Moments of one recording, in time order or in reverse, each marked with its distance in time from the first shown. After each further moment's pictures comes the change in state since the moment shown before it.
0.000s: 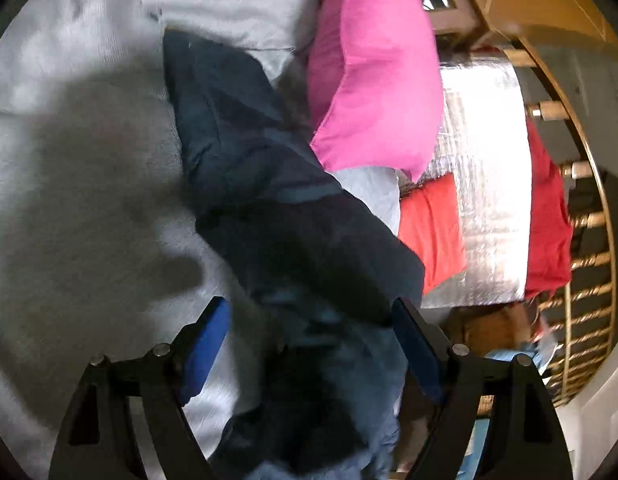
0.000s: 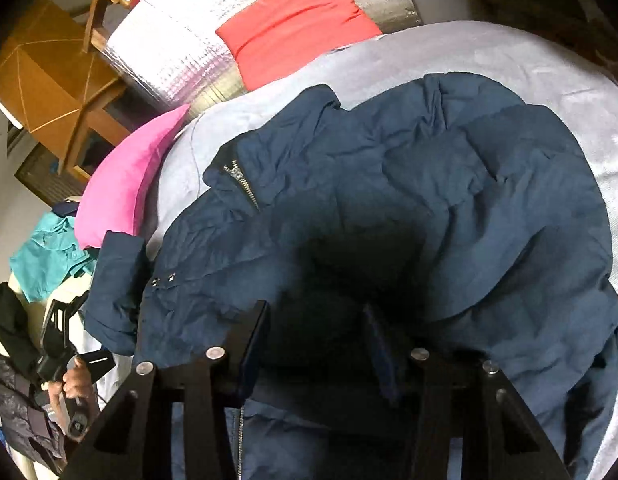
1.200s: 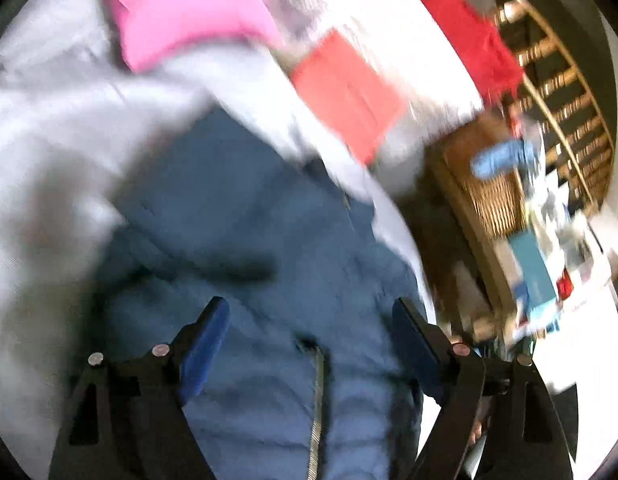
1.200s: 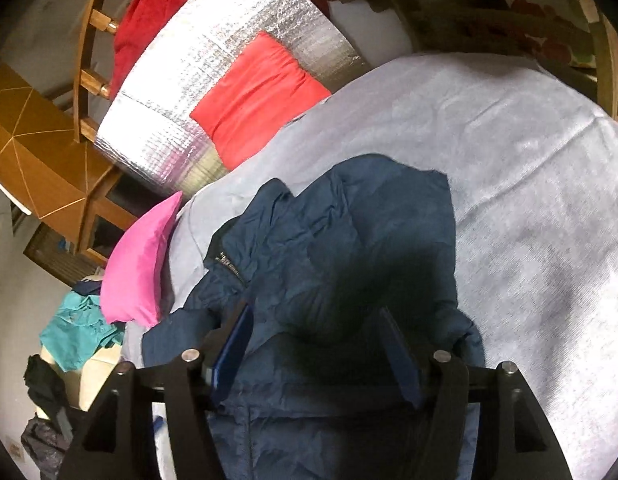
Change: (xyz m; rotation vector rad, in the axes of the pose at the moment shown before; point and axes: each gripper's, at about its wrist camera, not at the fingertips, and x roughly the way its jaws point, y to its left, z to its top) left arm -0.029 -0.112 -0.156 0.558 0.184 0.026; right arm -0.105 -0.061 0.000 0.198 -0.167 0.059
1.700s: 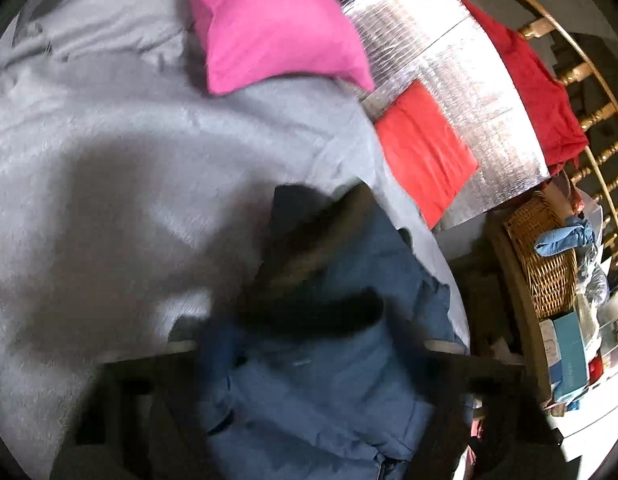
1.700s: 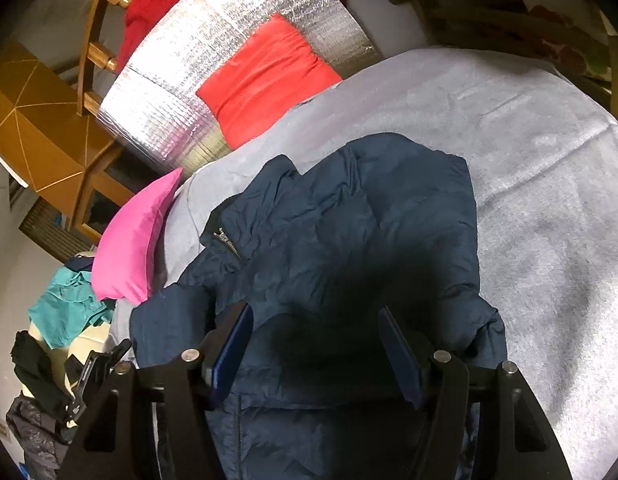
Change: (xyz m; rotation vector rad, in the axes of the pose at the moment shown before) left arm 0.043 0.057 0.052 -0.131 -0.107 0.133; right arm 0.017 0.010 -0.010 -0.078 0.033 -0.029
